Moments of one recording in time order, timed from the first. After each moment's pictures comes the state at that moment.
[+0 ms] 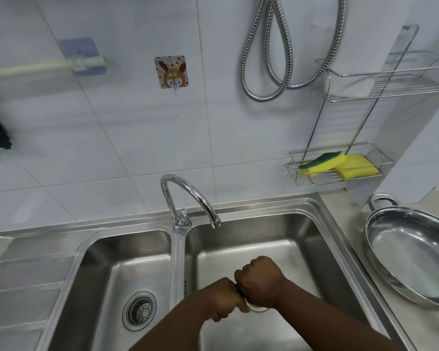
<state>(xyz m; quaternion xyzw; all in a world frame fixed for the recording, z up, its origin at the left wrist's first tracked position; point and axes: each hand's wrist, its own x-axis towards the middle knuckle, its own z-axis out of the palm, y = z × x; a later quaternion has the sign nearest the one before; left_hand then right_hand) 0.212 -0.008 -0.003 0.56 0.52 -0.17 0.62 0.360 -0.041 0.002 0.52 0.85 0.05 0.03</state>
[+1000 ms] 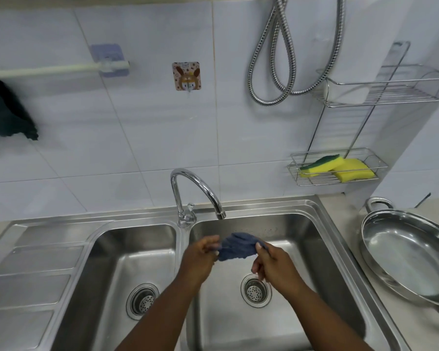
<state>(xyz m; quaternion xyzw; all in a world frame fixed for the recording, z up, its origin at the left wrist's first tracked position) 0.174 -0.006 0.054 0.56 0.55 0.30 0.53 0.364 -0.075 0.042 0.68 0.44 -0.42 -0.41</state>
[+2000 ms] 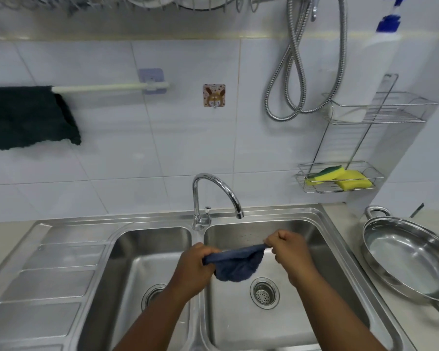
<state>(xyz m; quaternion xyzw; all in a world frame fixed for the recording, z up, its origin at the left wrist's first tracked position) 0.092 -0.045 0.101 0.76 0.48 0.25 0.36 0.321 -0.087 0.118 0.72 0.36 -0.35 -0.48</state>
